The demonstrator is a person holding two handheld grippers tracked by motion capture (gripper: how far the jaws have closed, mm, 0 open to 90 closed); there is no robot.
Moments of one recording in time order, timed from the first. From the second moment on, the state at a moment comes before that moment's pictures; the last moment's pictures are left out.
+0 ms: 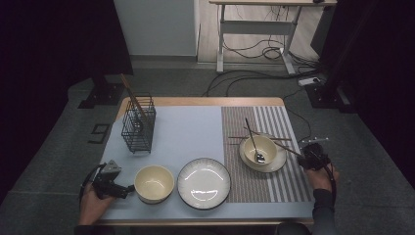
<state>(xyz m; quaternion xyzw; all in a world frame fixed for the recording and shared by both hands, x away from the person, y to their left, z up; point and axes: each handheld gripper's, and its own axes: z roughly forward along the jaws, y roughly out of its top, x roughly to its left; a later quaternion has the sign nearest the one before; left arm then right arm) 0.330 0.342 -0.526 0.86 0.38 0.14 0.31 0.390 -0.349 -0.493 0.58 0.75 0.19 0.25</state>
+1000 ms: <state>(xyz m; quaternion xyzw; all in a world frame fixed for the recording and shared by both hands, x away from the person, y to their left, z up) 0.330 0.342 -0.526 0.86 0.38 0.14 0.31 0.404 -0.333 -0.491 0.56 0.76 0.18 0.27</state>
